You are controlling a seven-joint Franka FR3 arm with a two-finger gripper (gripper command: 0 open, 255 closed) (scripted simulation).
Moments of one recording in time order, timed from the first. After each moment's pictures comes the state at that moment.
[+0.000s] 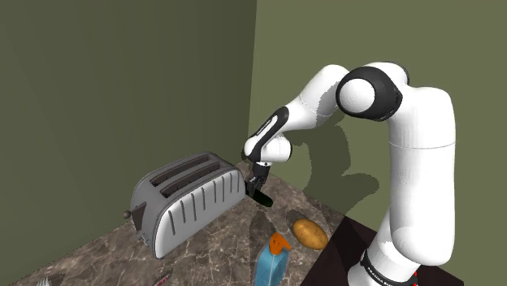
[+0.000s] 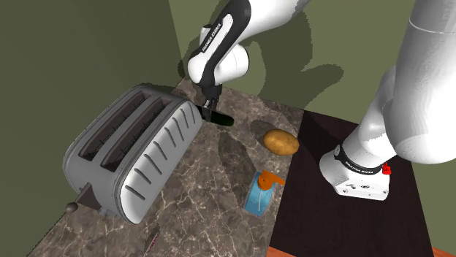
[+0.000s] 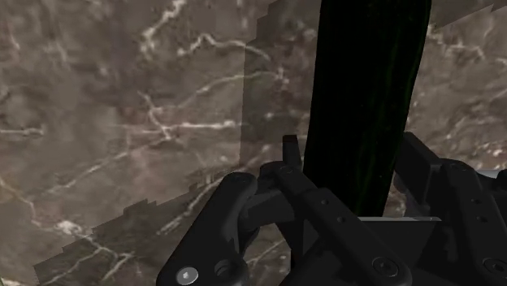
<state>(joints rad) 0.01 0.38 -0.16 -2.27 0.51 2.58 -0.63</state>
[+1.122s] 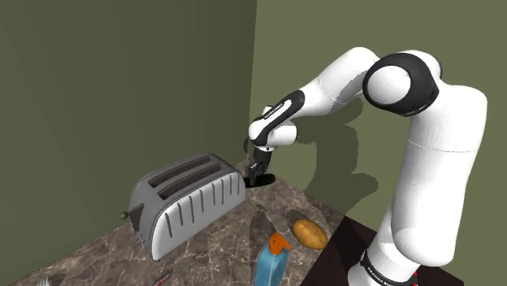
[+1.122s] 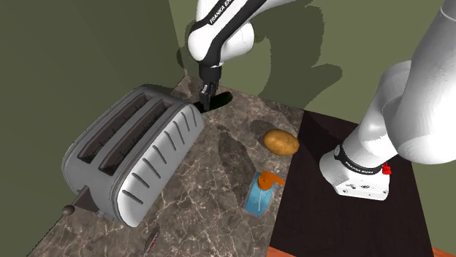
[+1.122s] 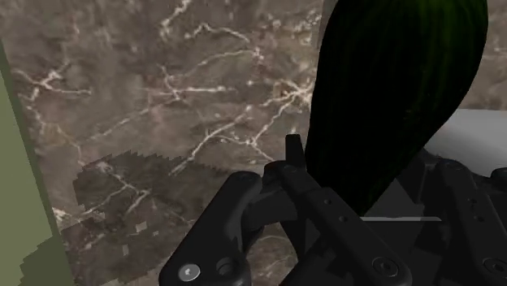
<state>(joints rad) 0.04 0.21 -0.21 -2.28 0.39 2.44 -0.51</state>
